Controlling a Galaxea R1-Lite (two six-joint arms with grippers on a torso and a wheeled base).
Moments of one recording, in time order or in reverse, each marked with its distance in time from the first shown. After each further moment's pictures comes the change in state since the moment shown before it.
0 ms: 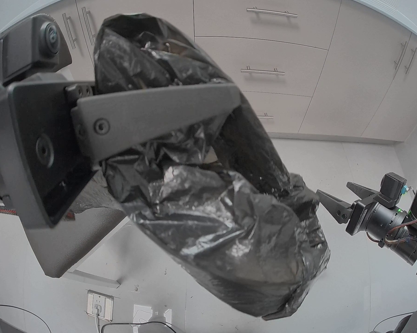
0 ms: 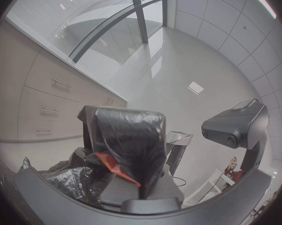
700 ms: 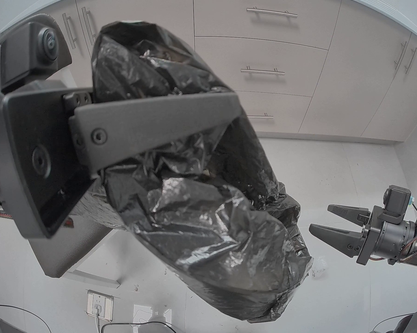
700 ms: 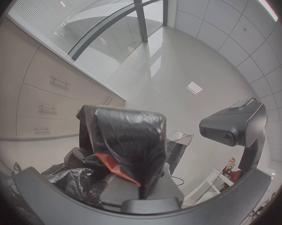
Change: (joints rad) left arm -0.005 -0.005 0.015 -0.006 -0.012 -0.009; right arm 0.040 -0.113 0.006 0.143 0.364 0.106
